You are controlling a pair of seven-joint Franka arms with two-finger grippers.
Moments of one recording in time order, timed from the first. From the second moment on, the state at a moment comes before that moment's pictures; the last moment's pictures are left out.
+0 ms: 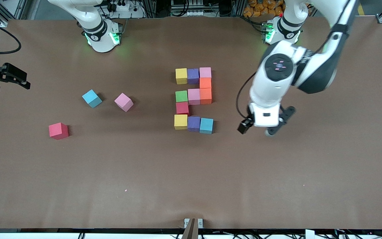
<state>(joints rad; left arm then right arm) -0.19 0.33 -0.31 -1.62 0.20 1.99 -1.26 -0.01 0.01 -0.01 -1.51 0.02 1.52 -0.11</state>
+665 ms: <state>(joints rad) -0.04 0.19 -0.31 -1.62 0.20 1.87 -0.73 -0.01 0.02 -0.01 -1.51 0.02 1.52 0.03</state>
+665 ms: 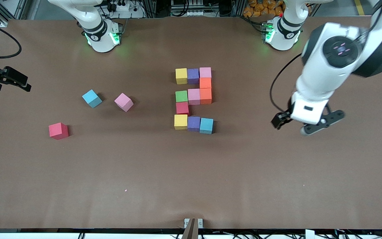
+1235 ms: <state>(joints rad) -0.03 0.11 -0.26 -1.59 0.16 1.78 -0.46 -0.01 0.03 -0.01 -1.51 0.02 1.52 0.02</state>
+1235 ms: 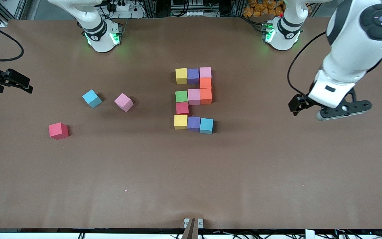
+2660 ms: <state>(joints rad) -0.01 0.06 -0.07 -1.47 0.04 1.59 -0.11 -0.01 0.03 -0.01 -1.50 0.02 1.52 -0.03</state>
